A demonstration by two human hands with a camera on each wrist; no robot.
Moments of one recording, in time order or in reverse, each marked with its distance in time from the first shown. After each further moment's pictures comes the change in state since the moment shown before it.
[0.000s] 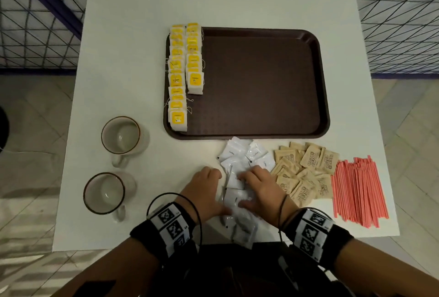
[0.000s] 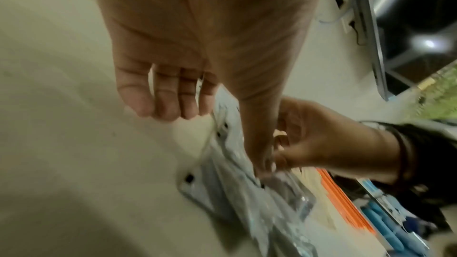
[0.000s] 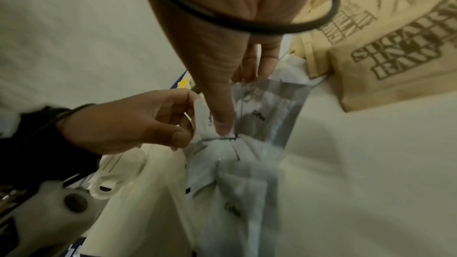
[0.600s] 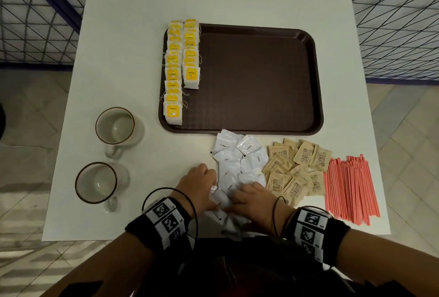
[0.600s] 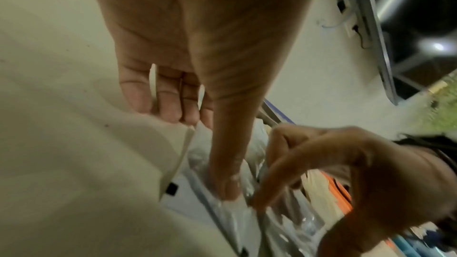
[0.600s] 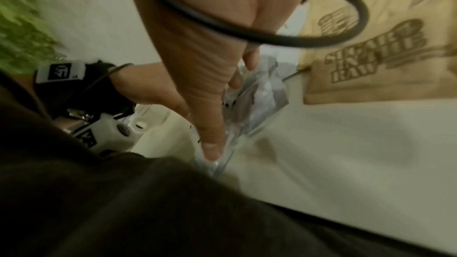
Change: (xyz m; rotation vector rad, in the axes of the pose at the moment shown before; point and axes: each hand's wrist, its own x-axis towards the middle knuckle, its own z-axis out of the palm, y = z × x) left_hand 0.005 -0.002 0.013 0.168 -0.010 0.020; right_hand -0.025 0.008 0.004 -0.432 -0.250 -0.474
